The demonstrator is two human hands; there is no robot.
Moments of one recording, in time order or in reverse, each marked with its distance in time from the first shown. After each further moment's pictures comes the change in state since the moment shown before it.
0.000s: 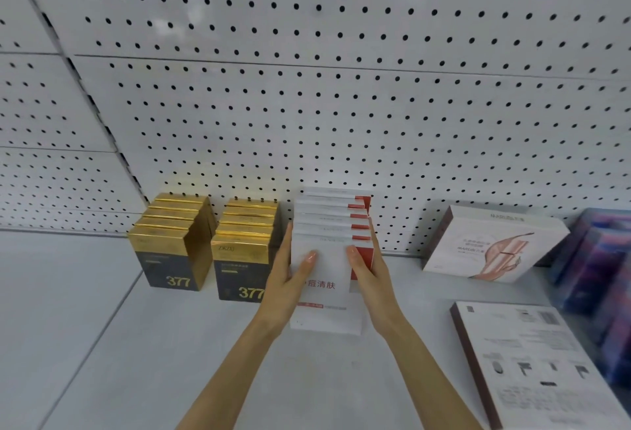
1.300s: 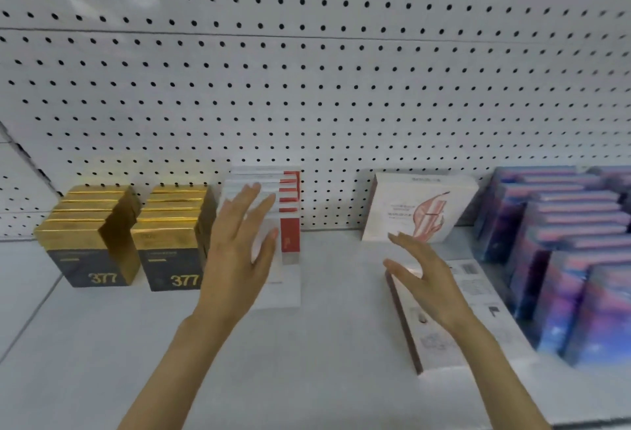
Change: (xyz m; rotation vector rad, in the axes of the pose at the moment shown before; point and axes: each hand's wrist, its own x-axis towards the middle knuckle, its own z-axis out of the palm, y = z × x) left_hand -0.020 0.030 0.034 0.824 0.179 0.850; right_hand -0.069 -0.029 -0.169 -0.759 0.126 0.028
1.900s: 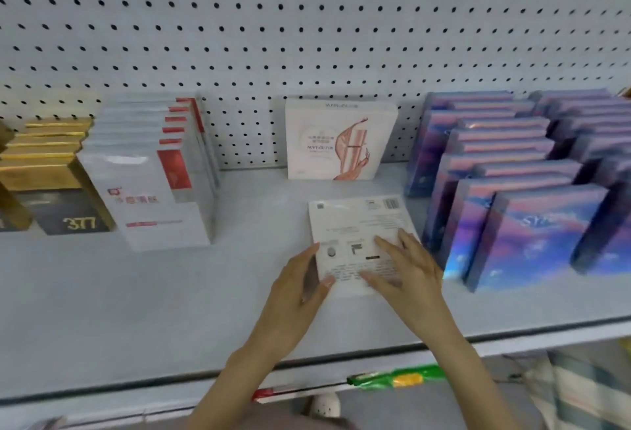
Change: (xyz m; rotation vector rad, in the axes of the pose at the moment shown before) left_hand -0.122 0.149 0.133 -0.517 -0.627 -0.556; right_hand -0.076 0.120 -0.047 -0.366 0.079 0.077
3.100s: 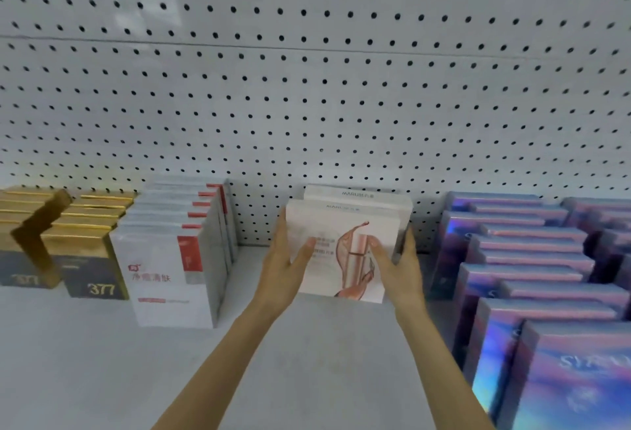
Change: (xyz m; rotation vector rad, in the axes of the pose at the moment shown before) left_hand 0.141 0.042 -0.062 -0.196 0.338 0.065; right_hand 0.159 -0.056 -0.010 0.810 0.037 0.194
